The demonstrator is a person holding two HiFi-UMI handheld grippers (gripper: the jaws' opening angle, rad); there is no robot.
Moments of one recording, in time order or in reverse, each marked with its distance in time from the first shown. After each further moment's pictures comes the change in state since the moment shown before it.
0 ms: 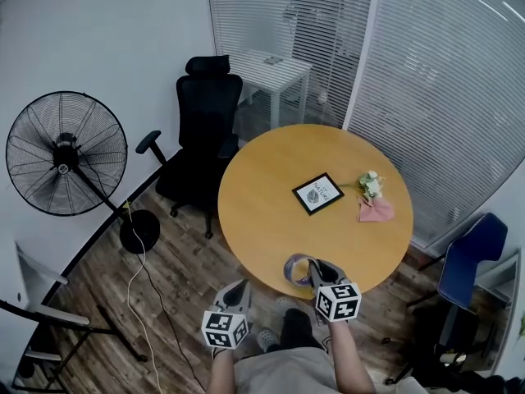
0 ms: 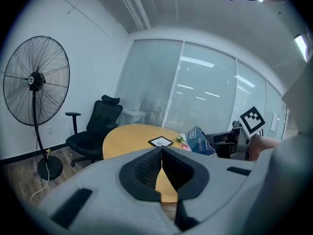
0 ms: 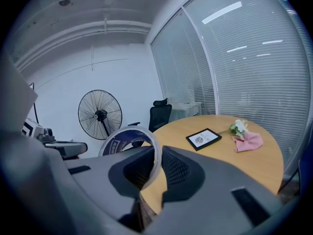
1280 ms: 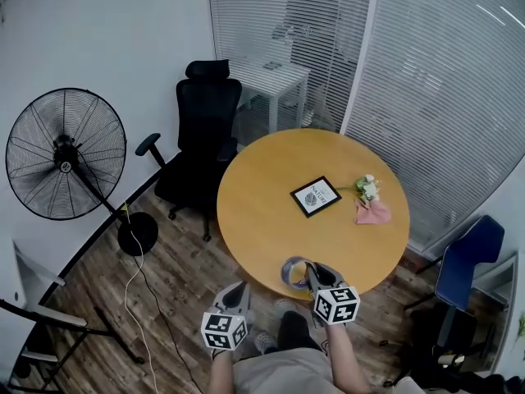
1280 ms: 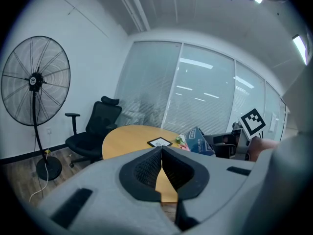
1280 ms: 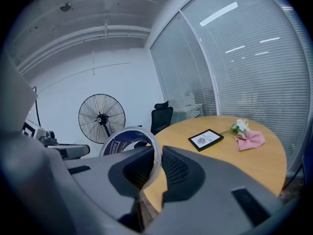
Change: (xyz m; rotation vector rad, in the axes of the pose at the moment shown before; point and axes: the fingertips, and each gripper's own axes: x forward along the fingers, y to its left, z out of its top) left arm -0.009 -0.006 0.000 0.003 -0.016 -0.007; right arm -0.010 0.008 -0.001 0.023 -0.041 0.023
